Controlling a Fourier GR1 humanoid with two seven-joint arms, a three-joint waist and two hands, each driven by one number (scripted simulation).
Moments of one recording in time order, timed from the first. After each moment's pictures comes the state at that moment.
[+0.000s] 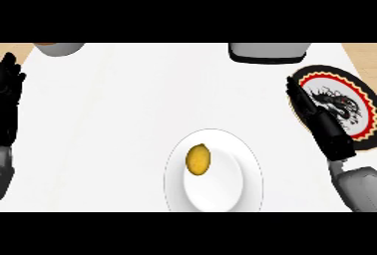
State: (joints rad) left arm -0.24 0.57 -0.02 -1.52 0.10 0.36 0.17; right arm -0.25 -0.51 0.28 -1.44 -0.15 -0.08 -0.10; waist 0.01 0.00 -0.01
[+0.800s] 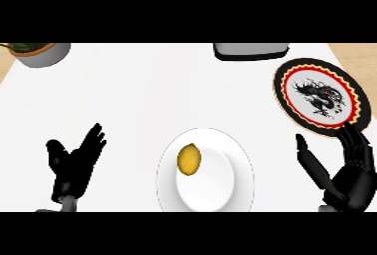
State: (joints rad) left arm 0.02 0.29 -0.18 -1.45 0.28 0.23 0.20; right arm 0.12 -0.12 0.05 -1.65 -0.10 -0.82 -0.30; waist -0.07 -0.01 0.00
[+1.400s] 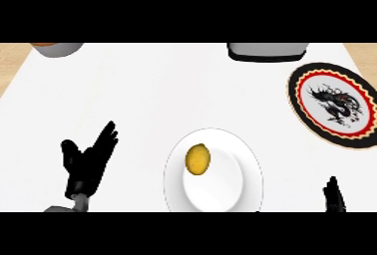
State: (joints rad) left arm 0.00 0.24 -0.22 -1.43 0.26 0.19 0.17; right arm 0.54 -0.18 0.42 -1.87 0.22 -0.91 -0.14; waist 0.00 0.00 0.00
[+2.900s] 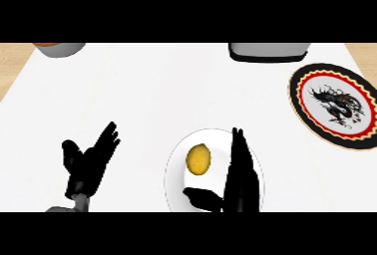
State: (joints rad) left arm 0.01 0.21 -0.18 -1.43 0.22 0.14 0.19; right arm -0.06 -0.01 0.71 -1.69 0.96 -0.57 1.04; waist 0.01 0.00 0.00
